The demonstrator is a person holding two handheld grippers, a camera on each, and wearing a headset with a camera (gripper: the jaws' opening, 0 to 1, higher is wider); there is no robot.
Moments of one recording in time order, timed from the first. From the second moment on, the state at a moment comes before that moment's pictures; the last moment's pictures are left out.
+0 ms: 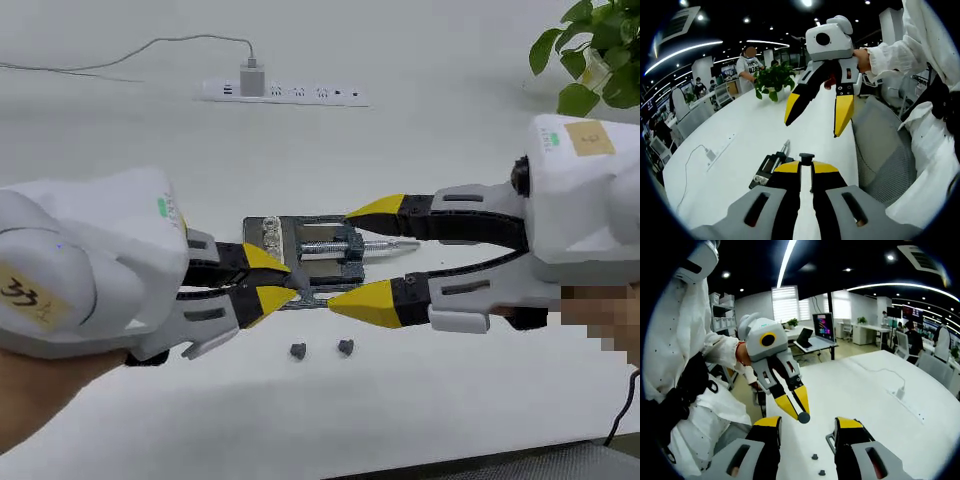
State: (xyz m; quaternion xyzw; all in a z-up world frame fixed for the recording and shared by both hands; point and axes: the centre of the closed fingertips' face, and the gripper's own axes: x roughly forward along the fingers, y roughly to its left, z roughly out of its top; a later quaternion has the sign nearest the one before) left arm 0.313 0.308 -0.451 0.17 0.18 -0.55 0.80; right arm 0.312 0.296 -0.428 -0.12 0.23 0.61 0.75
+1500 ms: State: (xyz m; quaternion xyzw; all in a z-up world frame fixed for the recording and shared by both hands) left arm 0.294 0.296 -0.435 0.18 0.16 -0.58 0.78; right arm 0.285 0.305 -0.432 -0.14 0.24 0.66 0.70
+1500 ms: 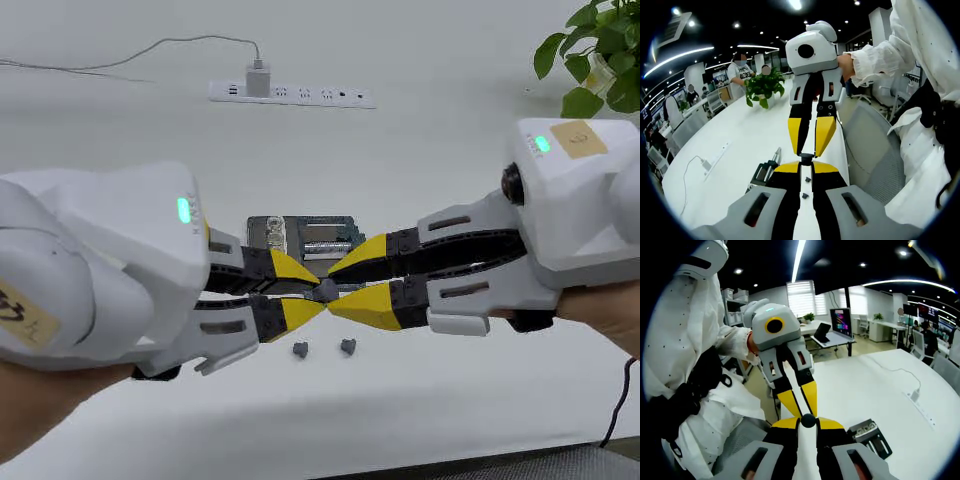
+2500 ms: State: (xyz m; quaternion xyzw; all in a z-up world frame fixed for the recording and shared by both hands) left arm 0.291 0.295 -0.439 0.19 0.17 -0.59 0.77; right arm 0.284 0.303 -0.437 -0.16 0.24 0.67 0.69
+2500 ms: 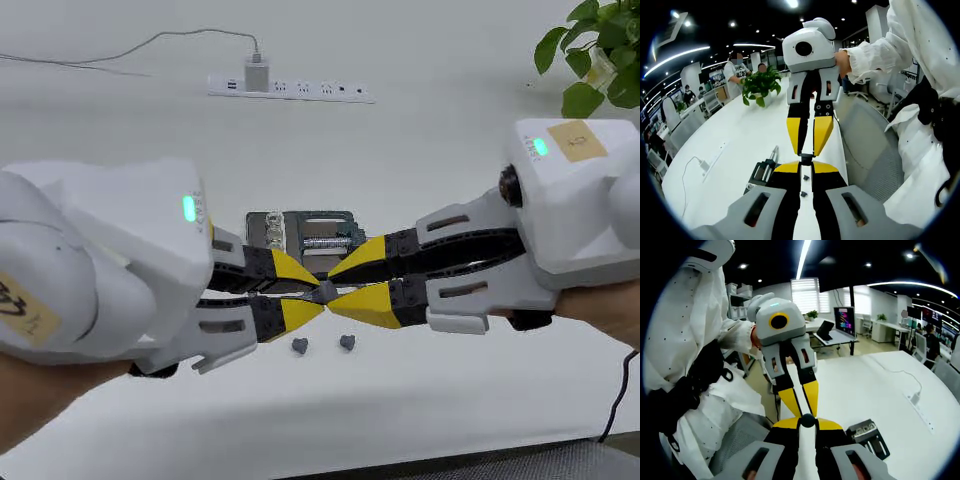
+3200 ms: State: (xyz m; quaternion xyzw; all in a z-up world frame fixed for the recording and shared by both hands) left arm 0.295 0.296 -0.441 0.16 0.17 -0.59 0.77; right arm 0.287 0.304 -0.438 -0.16 0.24 0.66 0.70
